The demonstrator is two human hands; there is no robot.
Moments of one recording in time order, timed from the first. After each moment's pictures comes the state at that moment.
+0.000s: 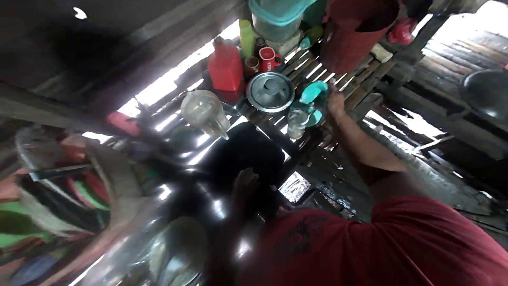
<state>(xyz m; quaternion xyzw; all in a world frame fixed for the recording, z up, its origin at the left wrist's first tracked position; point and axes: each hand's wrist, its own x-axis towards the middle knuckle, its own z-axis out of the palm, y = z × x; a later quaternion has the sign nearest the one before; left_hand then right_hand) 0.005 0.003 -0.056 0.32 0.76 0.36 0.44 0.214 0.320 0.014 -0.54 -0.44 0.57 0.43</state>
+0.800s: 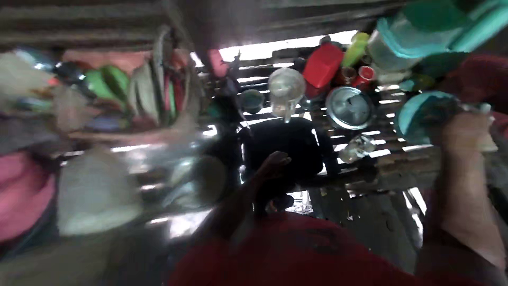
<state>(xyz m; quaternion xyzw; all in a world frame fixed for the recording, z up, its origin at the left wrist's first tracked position) -0.009 -0.015 -0.043 0.28 0.73 0.45 0.44 0.234 0.332 0.113 -0.46 -0.88 0.04 0.10</state>
